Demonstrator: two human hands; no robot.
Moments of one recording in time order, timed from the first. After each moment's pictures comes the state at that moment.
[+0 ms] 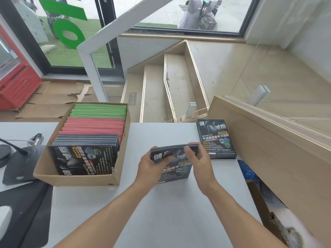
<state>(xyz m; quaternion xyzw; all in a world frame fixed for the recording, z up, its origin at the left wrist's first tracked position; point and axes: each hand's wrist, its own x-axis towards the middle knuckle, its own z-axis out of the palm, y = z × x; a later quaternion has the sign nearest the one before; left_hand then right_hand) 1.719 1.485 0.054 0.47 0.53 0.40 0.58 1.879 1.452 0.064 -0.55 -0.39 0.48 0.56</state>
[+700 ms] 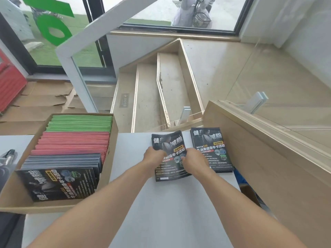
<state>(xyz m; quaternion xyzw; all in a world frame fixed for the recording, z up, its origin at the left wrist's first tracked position) 1.784 1.604 0.026 0.39 0.66 0.20 0.61 1.933 1.565 0.020 -0.83 -0.49 0.26 0.03</state>
